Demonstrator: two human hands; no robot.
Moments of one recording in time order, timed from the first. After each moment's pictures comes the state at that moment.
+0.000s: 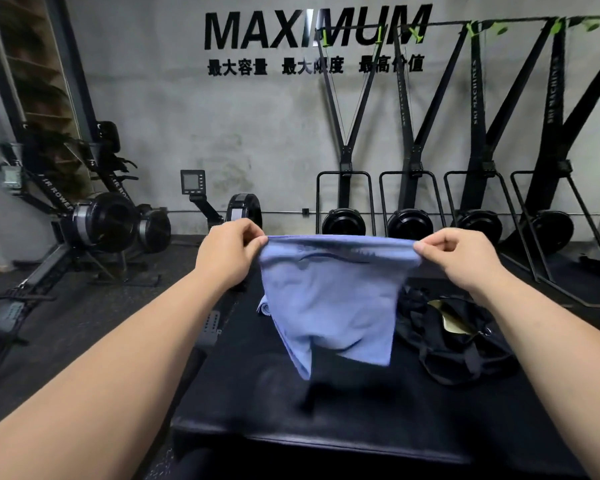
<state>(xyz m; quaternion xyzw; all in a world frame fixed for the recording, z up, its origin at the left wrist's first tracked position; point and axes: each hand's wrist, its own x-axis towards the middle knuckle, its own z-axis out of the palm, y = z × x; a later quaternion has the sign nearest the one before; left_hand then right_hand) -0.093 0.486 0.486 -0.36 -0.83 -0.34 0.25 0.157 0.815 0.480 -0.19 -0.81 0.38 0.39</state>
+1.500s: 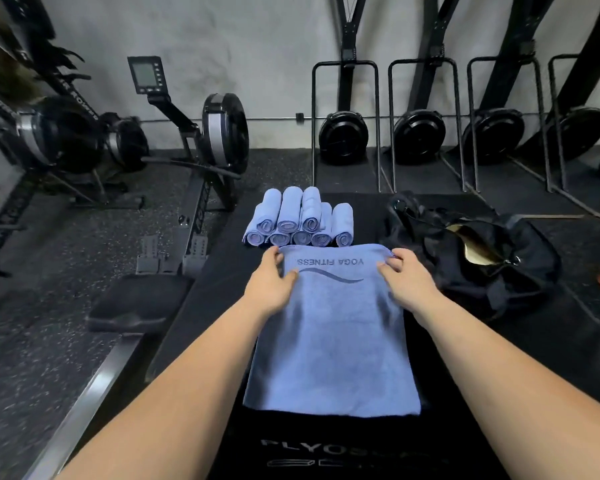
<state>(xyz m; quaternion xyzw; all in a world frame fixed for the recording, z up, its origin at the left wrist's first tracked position) -0.116 0.592 0.255 -0.23 -0.84 -0.46 -0.14 0.050 0.817 0.268 -0.38 -0.79 0.44 0.18</state>
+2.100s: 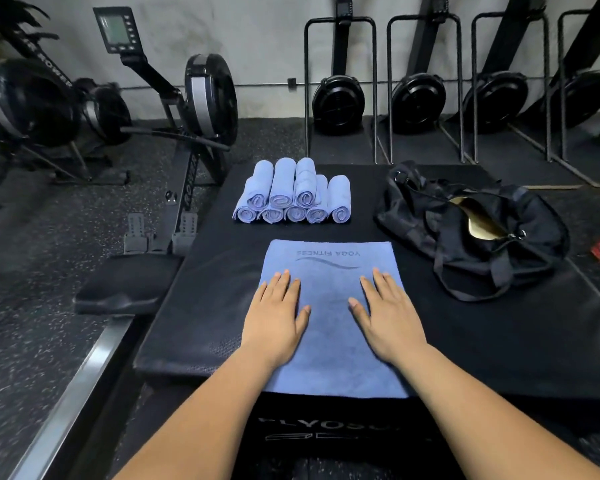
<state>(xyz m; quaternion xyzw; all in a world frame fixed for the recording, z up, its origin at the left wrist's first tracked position) -0.067 0.573 0.167 -0.43 -0.90 -0.09 0.02 0.083 0.772 0.168 -0.27 -0.96 0.12 0.05</state>
